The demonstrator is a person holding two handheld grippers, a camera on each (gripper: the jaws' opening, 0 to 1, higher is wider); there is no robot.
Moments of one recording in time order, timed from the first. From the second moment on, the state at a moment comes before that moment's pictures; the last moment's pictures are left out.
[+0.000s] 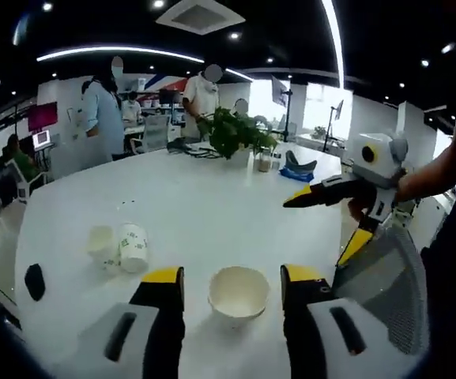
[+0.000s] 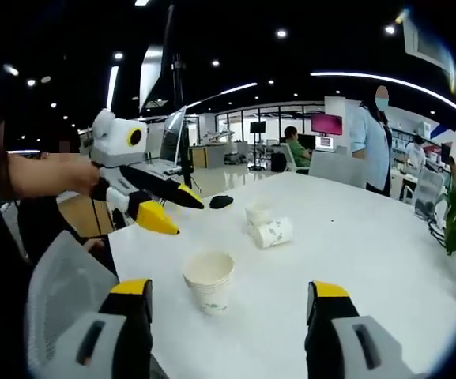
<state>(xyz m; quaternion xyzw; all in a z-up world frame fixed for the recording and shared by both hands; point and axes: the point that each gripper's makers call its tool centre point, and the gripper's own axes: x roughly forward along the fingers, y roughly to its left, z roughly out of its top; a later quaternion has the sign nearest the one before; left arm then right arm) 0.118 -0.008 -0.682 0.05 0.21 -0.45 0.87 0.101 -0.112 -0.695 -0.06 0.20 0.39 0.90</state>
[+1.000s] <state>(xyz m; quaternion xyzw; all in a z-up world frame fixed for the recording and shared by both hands) 0.090 0.040 -0.671 0.03 0.20 -0.39 0.90 0.229 -0.073 -0.701 -0.09 0.21 0.43 0.87</state>
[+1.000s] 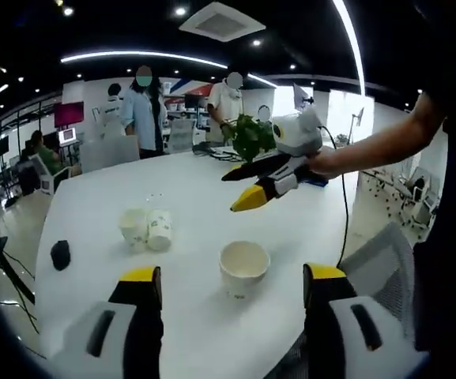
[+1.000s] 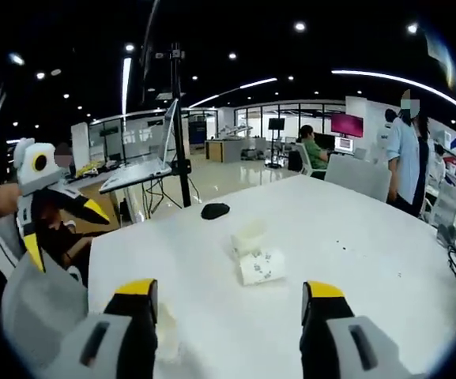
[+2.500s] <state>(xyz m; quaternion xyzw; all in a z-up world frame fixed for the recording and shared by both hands) 0.122 0.062 -0.680 0.03 0.21 -0.36 0.91 0.361 -0.034 -0.772 -0.07 0.27 0.47 0.84</state>
